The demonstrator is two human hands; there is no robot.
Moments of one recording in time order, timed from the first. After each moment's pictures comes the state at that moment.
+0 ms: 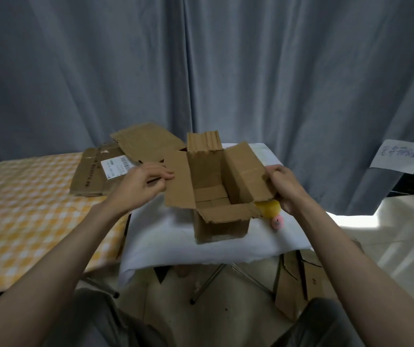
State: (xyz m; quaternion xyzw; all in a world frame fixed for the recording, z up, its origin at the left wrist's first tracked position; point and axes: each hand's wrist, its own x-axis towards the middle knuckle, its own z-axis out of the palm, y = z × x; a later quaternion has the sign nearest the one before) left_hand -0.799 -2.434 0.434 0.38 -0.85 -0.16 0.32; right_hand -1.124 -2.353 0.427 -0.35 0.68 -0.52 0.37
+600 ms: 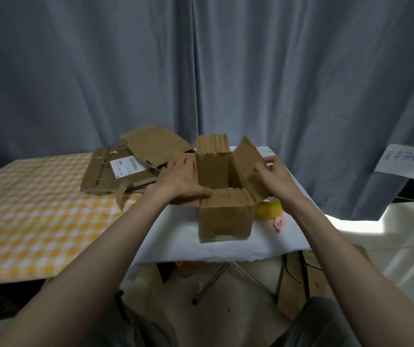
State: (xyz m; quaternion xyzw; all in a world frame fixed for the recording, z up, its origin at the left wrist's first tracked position) left_hand -0.879 -2.427 0.459 0.55 -0.83 -0.06 0.06; right_hand -1.095 -2.333 0.457 -0.45 0.70 -0.47 0.30
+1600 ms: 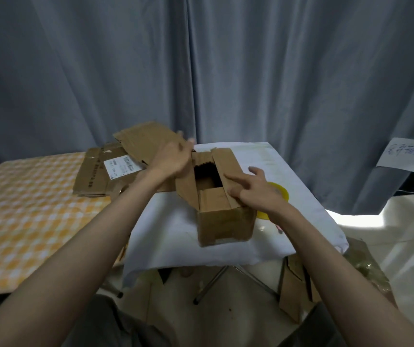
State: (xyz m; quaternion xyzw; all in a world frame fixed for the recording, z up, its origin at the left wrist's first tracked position) left_hand -0.876 -2.462 0.480 0.54 -0.78 -0.20 0.23; right_hand -1.068 -2.343 0.440 -0.56 0.69 -0.32 0.32
